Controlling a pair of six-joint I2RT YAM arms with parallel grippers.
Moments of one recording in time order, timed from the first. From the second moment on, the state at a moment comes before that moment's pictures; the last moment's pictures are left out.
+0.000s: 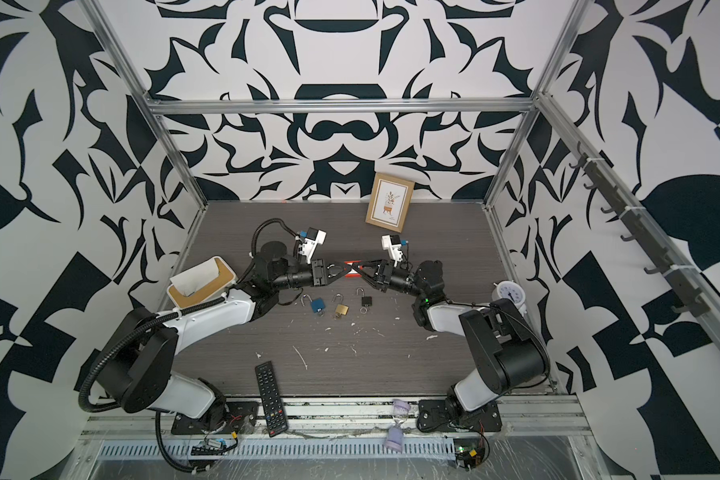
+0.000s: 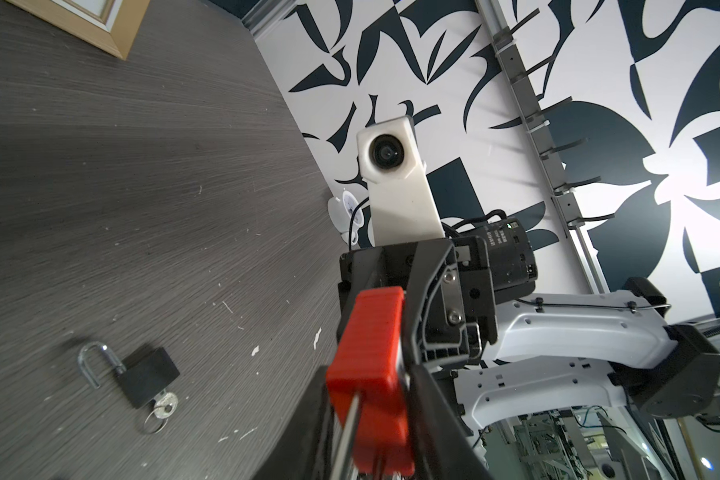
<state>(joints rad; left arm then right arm) -0.62 1.50 0.81 0.54 0.75 -0.90 0.35 1.54 0.54 1.20 -0.94 1.41</state>
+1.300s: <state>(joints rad) -0.61 1.55 0.80 0.65 0.81 -1.02 0.31 1.45 0.54 1.02 -0.95 1.28</state>
